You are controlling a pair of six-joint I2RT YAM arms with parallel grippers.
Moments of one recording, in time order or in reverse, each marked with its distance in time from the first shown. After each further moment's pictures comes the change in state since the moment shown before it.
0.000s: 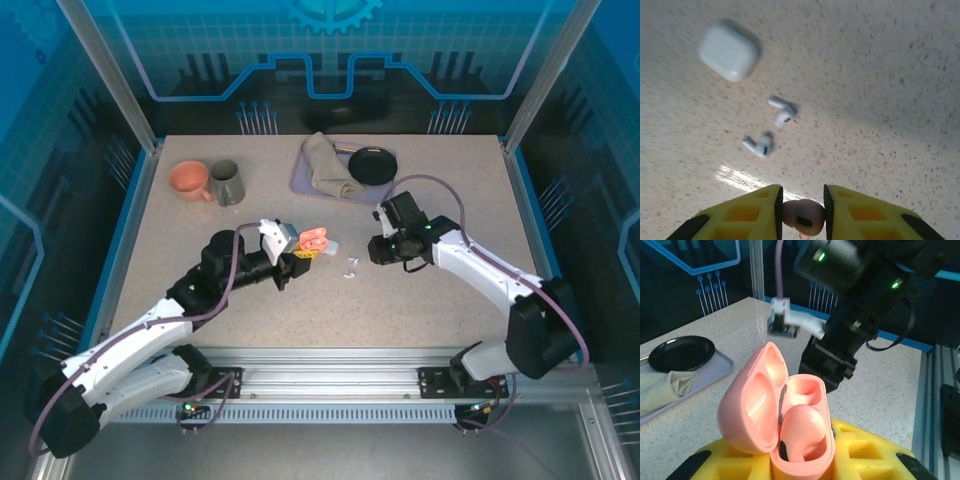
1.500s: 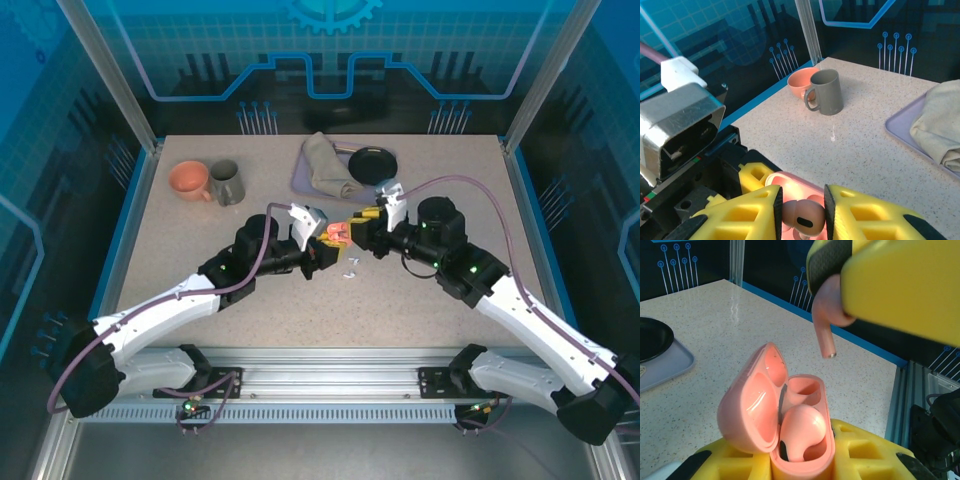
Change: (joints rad) left arm -0.093 0.251 0.161 0.056 -0.015 -0.167; right arm 0.175 -0.407 -0.051 0.419 -0.138 -0.074
